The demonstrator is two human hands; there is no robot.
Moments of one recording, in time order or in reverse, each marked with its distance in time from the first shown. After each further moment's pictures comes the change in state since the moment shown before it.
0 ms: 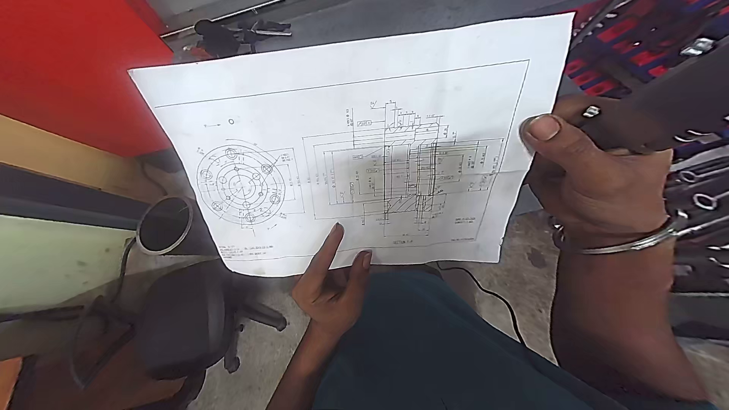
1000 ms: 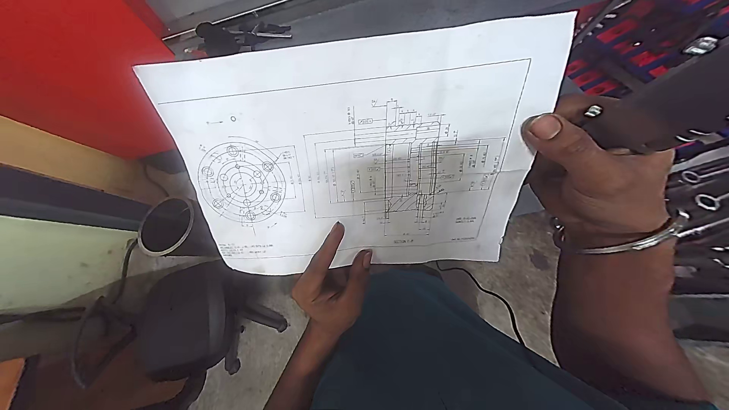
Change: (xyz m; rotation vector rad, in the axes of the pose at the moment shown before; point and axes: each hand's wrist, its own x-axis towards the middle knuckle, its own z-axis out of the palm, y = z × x) left_hand 0.002 0.000 0.001 0.006 -0.019 0.010; right_hand 0.001 -0.001 -0.003 0.007 -0.004 -0.013
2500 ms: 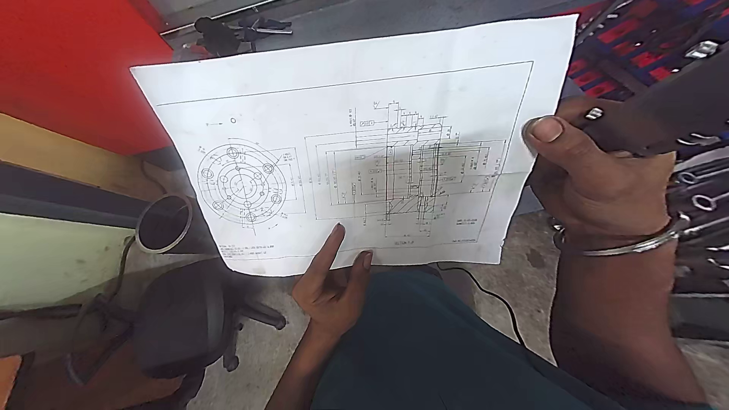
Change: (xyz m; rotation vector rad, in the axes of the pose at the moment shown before) left_hand -0.003 -0.001 -0.001 0.005 0.022 -0.002; right_hand -0.001 0.001 0.002 -0.013 -0.005 0.018
